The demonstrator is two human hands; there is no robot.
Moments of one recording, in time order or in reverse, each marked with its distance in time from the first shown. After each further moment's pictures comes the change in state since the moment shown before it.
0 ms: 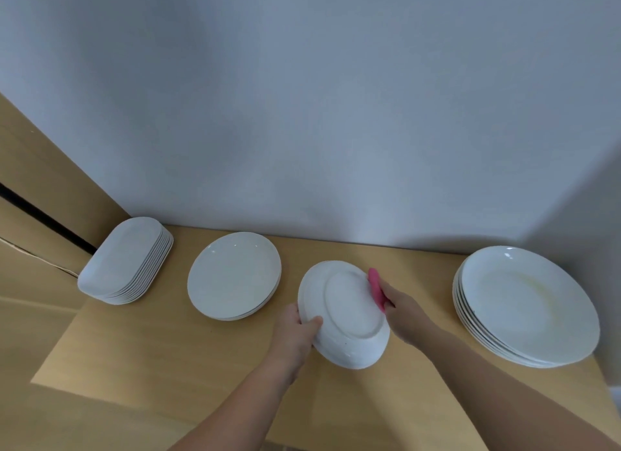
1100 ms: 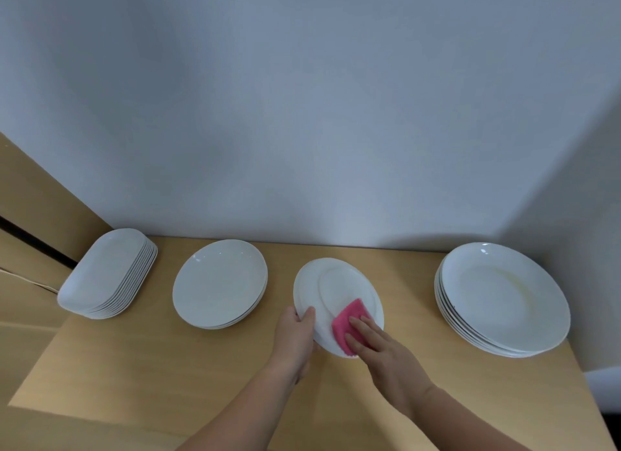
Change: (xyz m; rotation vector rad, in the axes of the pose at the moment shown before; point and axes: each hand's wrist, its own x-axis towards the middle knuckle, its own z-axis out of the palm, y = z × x) left_hand 0.004 0.000 0.028 -0.120 0.049 -0.064; right_hand -0.079 0.018 0.030 -0.873 0.212 -0.673
